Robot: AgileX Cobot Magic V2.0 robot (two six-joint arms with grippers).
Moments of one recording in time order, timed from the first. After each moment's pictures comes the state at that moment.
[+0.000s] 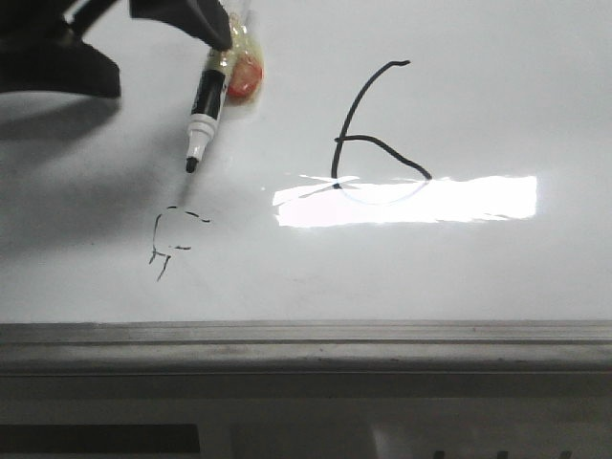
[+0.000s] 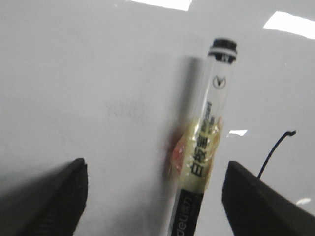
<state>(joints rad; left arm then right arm) -0.98 1.17 -0.77 -1.84 -0.43 1.21 0.94 0.45 -0.65 0.01 0.30 -0.15</state>
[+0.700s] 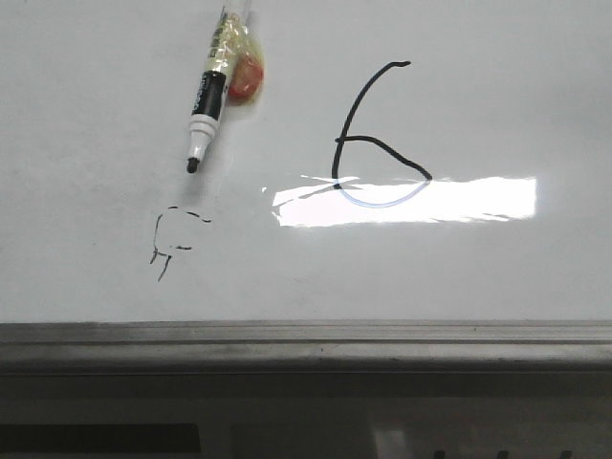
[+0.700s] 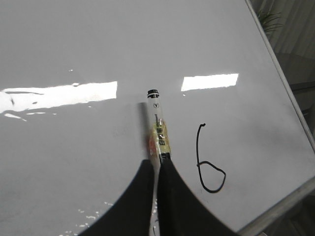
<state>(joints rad) -0.98 0.42 -0.40 -1.84 -0.25 1.63 0.94 0.16 -0.53 -0.14 0.49 -0.15</state>
